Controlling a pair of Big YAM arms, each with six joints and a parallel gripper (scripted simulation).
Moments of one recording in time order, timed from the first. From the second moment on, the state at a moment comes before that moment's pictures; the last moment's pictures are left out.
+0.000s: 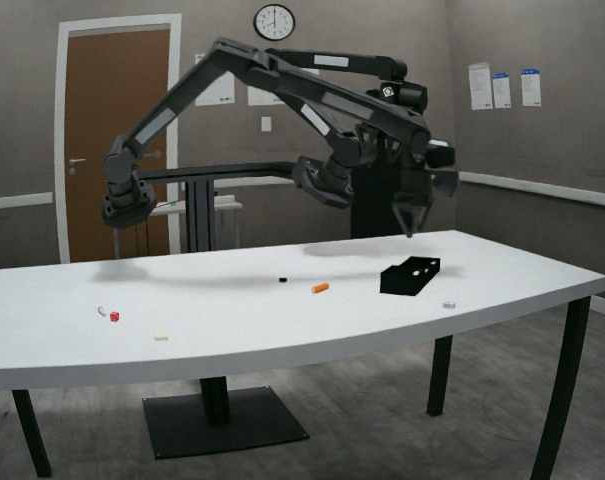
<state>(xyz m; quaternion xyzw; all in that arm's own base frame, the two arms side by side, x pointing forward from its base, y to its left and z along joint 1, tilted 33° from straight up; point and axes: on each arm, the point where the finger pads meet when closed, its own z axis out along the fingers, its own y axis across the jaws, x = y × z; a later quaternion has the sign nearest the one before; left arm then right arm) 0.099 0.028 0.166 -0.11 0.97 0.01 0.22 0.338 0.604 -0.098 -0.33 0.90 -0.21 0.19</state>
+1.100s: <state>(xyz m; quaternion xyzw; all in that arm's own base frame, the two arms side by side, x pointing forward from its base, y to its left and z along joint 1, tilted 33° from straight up) 0.099 0.028 0.166 -0.11 0.97 0.01 0.22 0.367 0.639 -0.104 -0.33 0.90 -0.22 0.18</state>
